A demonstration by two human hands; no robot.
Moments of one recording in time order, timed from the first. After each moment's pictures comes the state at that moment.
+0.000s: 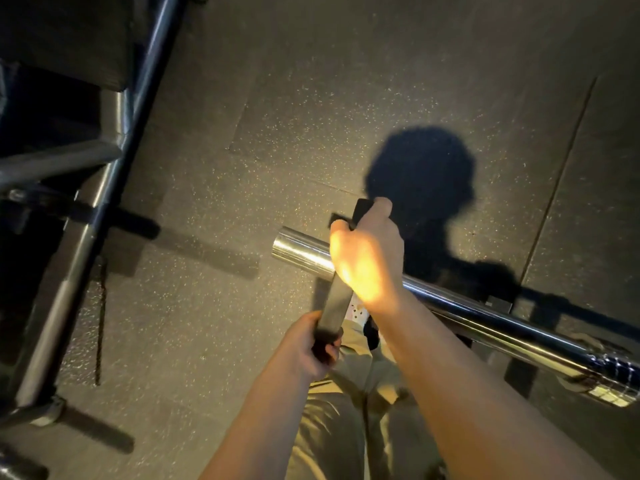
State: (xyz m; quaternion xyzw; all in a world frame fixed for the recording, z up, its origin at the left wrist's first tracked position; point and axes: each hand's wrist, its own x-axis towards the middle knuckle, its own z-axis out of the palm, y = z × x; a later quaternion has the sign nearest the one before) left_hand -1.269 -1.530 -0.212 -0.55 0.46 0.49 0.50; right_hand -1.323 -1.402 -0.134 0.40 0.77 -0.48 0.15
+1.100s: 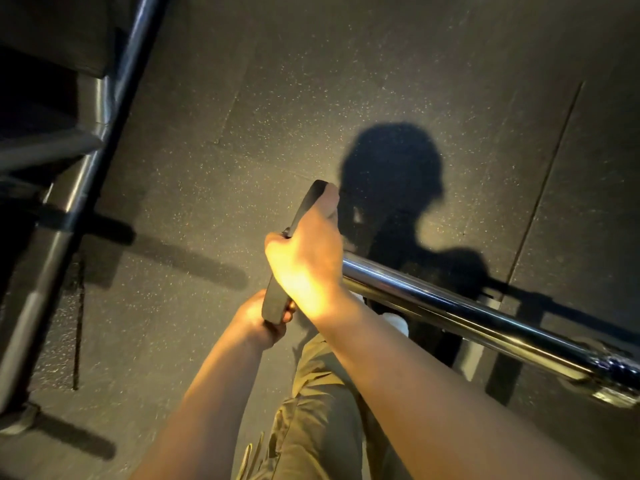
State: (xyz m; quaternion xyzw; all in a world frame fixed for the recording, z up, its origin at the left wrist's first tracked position) left_hand -1.329 -1.568 -0.215 -0.48 0.57 0.52 0.41; right_hand -1.358 -1.476 -0.155 0.36 0.78 -0.49 0.15
